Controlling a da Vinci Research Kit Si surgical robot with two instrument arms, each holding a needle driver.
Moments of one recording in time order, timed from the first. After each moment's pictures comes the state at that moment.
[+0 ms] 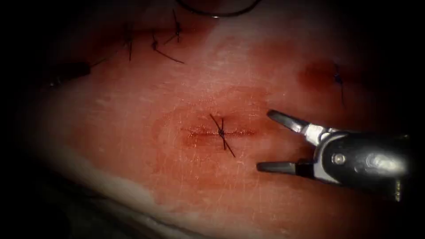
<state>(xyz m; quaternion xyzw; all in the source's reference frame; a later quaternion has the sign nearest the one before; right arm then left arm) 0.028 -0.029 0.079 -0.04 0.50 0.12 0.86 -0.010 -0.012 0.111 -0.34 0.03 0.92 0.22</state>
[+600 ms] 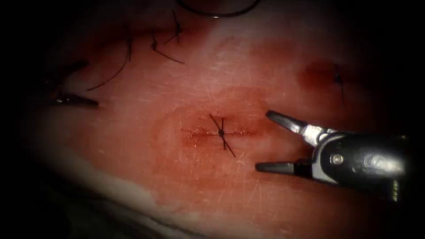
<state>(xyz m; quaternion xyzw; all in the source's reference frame) 0.028 -0.029 0.079 -0.04 0.50 0.12 0.86 -0.010 -0.013 0.114 -0.35 -0.05 0.89 0.28</state>
